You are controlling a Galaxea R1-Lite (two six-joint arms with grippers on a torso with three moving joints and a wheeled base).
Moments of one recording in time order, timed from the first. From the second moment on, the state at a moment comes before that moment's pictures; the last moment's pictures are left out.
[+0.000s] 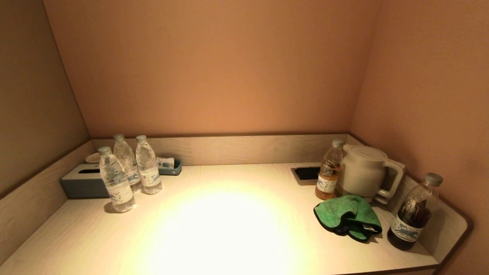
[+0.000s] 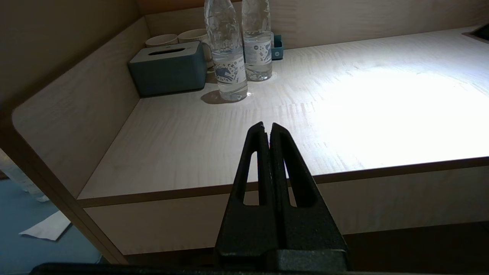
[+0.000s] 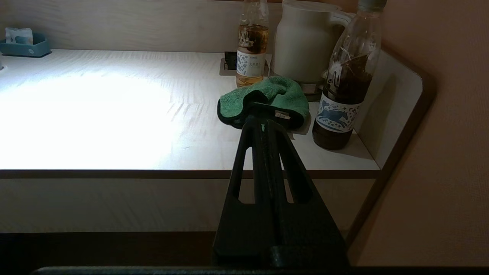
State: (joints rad) left arm 0.01 0.00 0.00 0.00 -0.03 0.09; right arm 0.00 0.00 0.00 -0.01 0.02 -0.04
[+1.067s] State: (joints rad) left arm 0.01 0.00 0.00 0.00 -0.03 0.09; right arm 0.00 0.00 0.00 -0.01 0.02 -0.04
